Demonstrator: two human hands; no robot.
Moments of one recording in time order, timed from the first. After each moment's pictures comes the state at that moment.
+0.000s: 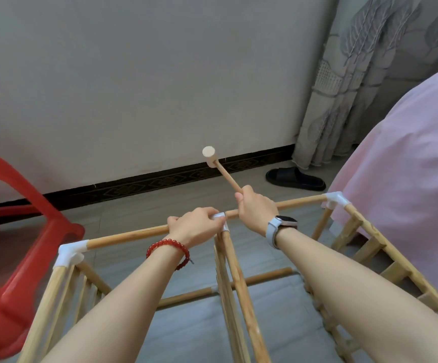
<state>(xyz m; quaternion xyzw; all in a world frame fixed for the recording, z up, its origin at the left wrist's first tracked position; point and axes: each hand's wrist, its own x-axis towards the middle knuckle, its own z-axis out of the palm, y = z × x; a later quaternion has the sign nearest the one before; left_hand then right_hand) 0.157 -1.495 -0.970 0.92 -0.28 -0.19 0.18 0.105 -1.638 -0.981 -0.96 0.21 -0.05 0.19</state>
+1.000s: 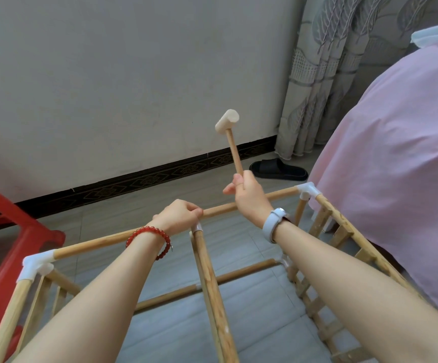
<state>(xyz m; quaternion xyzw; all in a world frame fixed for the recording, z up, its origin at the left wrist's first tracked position) 0.173 -1.524 -0.981 0.91 -0.26 -0.25 0.23 0.086 -1.672 -0.978 -0.81 0.22 -0.18 0.51</state>
